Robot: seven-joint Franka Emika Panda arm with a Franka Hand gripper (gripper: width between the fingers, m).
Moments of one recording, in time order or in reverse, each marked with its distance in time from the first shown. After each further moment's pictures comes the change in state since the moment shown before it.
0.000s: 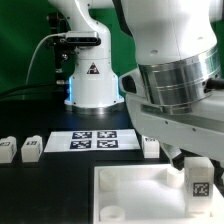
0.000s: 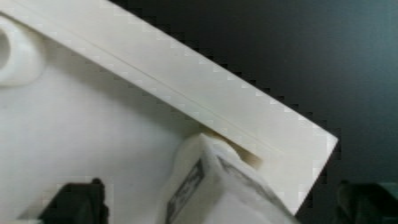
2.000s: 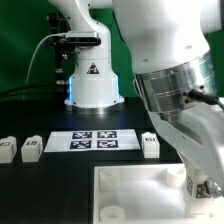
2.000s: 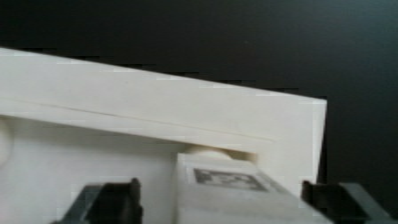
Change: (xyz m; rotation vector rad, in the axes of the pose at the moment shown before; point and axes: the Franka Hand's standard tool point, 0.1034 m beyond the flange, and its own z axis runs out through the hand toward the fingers) arm -0.001 -0.004 0.010 0.080 0.003 0.412
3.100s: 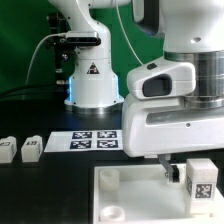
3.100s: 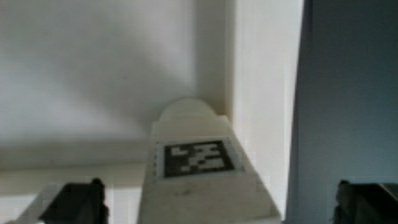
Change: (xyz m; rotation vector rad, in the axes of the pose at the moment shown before) arm 0.000 0.000 -0.008 -0.199 0.119 -1.318
